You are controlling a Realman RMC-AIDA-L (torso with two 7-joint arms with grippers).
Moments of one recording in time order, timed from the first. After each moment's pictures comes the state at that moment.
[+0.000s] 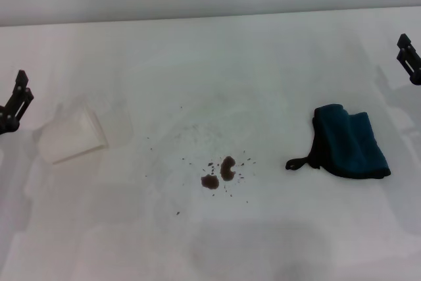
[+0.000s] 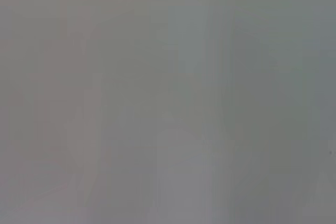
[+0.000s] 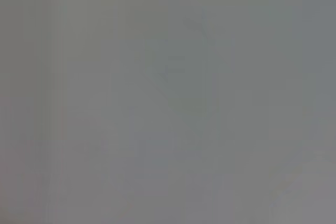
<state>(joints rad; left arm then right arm) -0.36 -2.08 2.74 0.18 -1.20 1.30 -0.02 0.38 2.02 -0.53 0.00 2.18 1.20 -2.83</state>
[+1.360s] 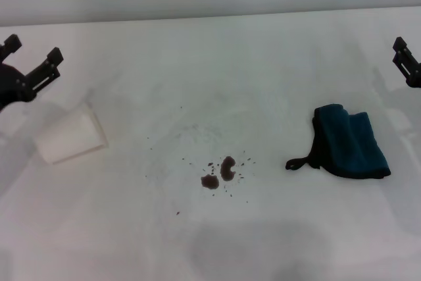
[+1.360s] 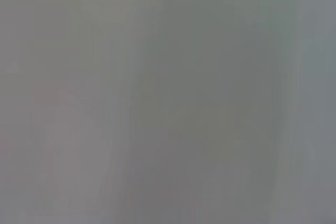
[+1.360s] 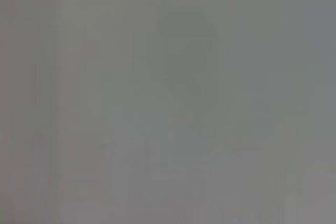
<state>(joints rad) -0.59 -2.04 2.75 -0.21 -0.80 1.35 -0.74 0.38 2.02 -0.54 0.01 2.17 1.20 -2.81</state>
